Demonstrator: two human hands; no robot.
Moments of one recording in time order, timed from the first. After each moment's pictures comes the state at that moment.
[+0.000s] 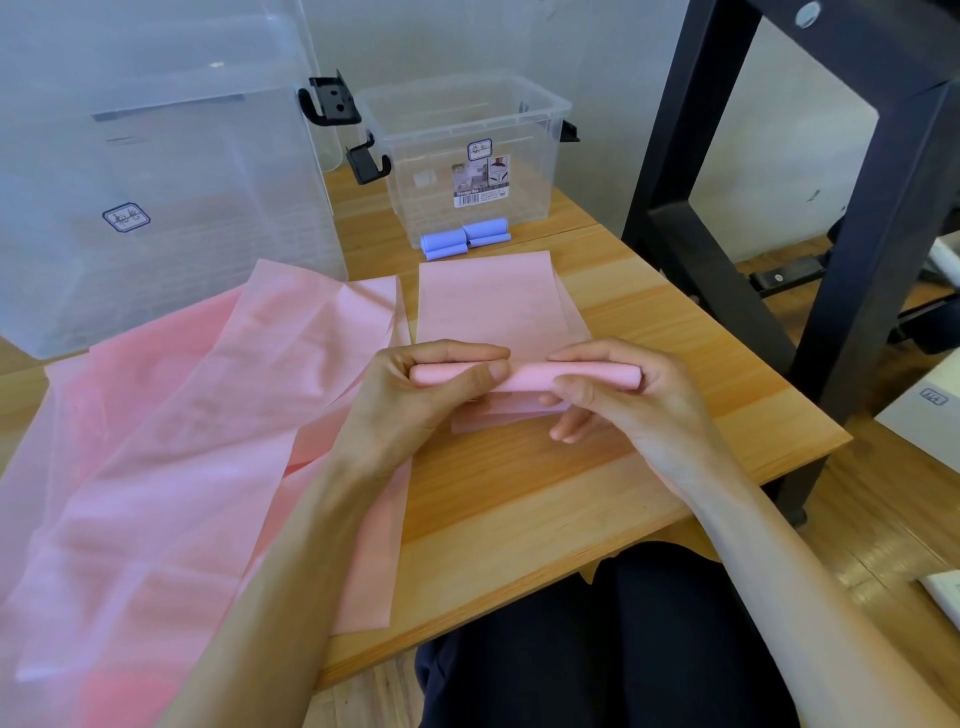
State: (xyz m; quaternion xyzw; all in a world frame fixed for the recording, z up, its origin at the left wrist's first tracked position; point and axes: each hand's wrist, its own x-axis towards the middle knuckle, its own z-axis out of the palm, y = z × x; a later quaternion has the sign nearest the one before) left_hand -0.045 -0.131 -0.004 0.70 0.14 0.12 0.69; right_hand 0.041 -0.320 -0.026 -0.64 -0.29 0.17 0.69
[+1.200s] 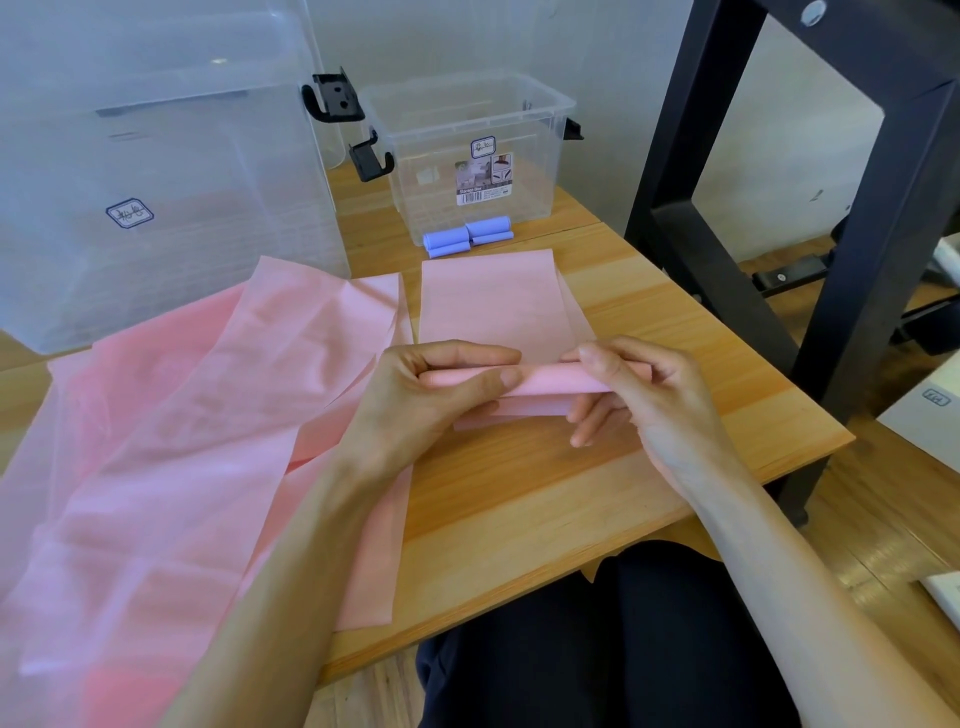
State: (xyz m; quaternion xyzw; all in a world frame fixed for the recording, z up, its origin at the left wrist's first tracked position) left_hand -0.046 -0.133 -0.005 0.71 0.11 0.11 0.68; right_hand 0.041 -0.320 -0.027 -0.64 -0.26 0.14 0.71
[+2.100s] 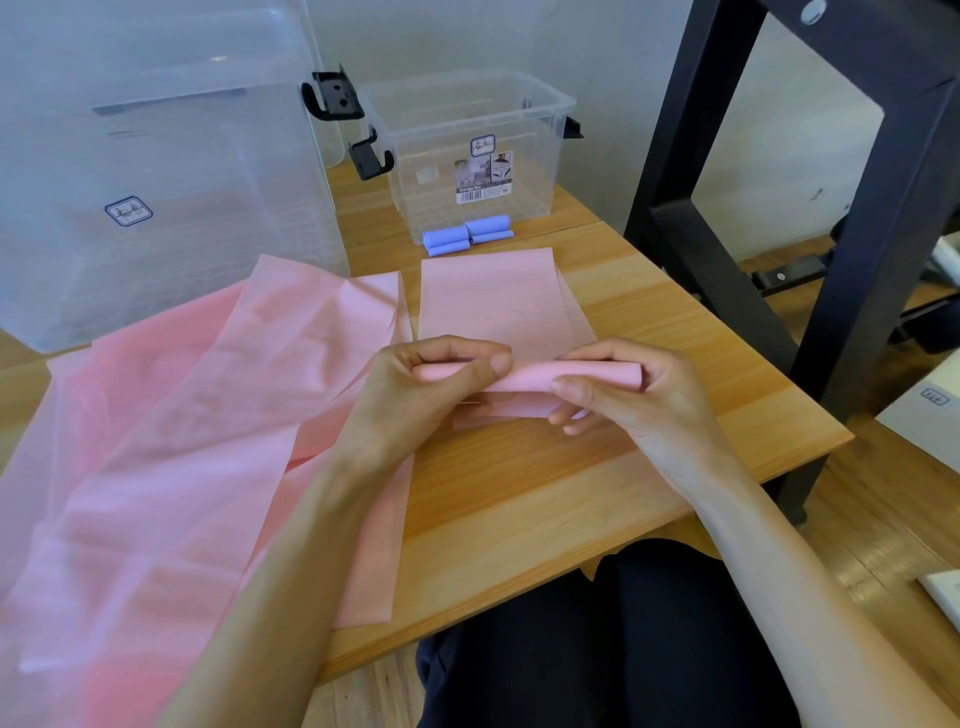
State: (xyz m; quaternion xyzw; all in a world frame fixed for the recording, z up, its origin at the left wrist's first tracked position) left_hand -0.044 -0.134 -0.003 0.69 0.15 0.10 0.70; right_hand 0.043 -0.319 -0.029 -0.65 -0.28 0.15 0.69
